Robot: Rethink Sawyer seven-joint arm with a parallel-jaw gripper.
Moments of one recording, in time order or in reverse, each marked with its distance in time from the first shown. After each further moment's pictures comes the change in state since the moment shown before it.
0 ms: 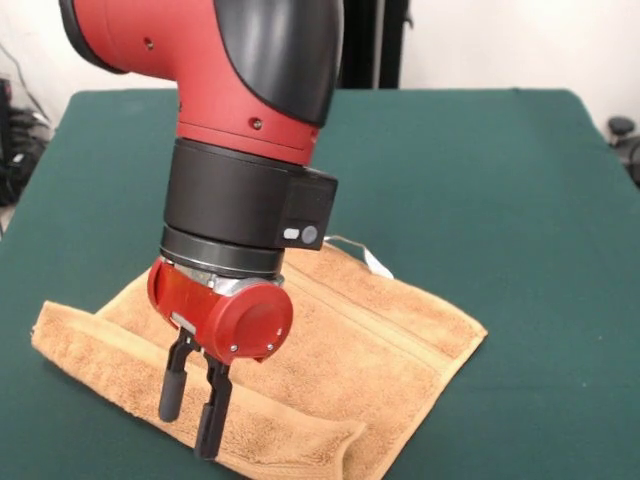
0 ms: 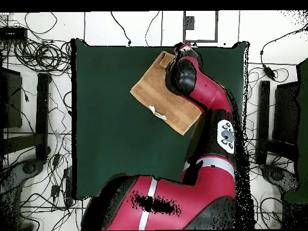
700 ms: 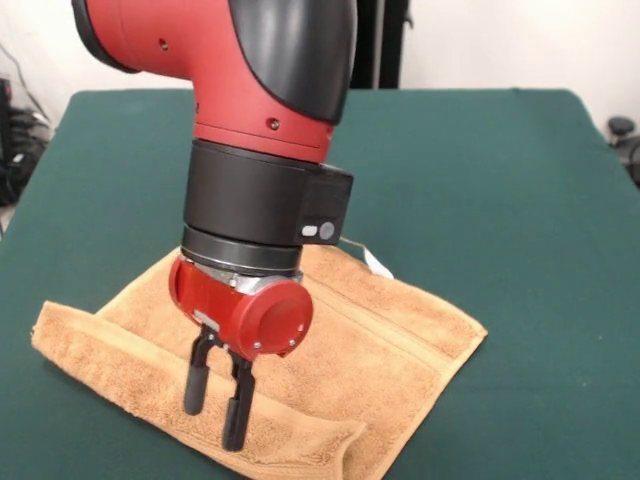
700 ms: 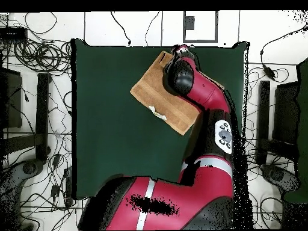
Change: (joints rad) arm 0.008 -0.005 0.004 0.011 -0.002 0.039 0.000
